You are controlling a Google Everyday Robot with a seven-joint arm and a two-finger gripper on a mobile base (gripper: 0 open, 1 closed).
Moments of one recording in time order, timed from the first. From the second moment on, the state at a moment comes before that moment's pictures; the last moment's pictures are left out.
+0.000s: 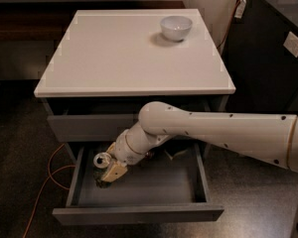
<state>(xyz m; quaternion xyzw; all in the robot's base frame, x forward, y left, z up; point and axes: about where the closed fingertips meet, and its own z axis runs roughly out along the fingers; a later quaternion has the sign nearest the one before) 0.492 0.112 0.628 -0.68 0.64 0.25 0.24</state>
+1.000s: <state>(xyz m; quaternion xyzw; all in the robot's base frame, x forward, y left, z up) 0.474 0.131 0.718 -0.71 0.63 0.19 0.25</state>
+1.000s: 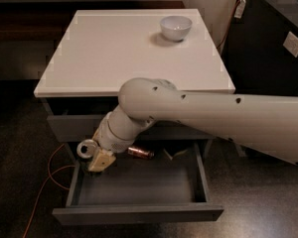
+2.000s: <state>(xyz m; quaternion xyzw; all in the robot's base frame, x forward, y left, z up) 0.488 0.110 0.837 -0.71 0.63 0.17 0.28</state>
